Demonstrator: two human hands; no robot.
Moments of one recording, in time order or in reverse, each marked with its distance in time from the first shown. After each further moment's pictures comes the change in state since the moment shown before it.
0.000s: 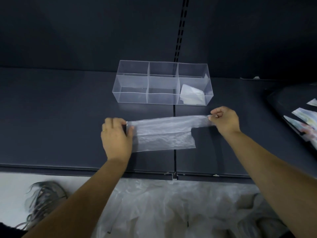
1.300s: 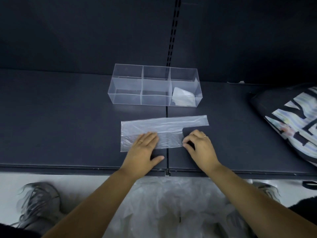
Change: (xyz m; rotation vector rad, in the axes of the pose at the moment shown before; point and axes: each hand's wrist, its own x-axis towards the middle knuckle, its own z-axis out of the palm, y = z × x) left_hand -0.051 0.025 0.018 0.039 -0.572 0.611; right_hand -0.105 0.010 0.012 -0.395 -0.171 -0.601
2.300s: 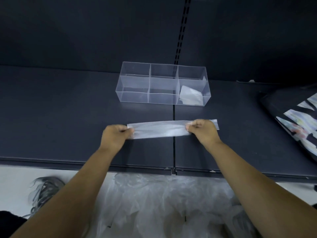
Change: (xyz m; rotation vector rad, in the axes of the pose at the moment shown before) left_hand 0.001 -0.063 -0.058 -0.587 0.220 -0.725; right_hand 0.056 -0.007 0.000 0.592 -0.021 0.493
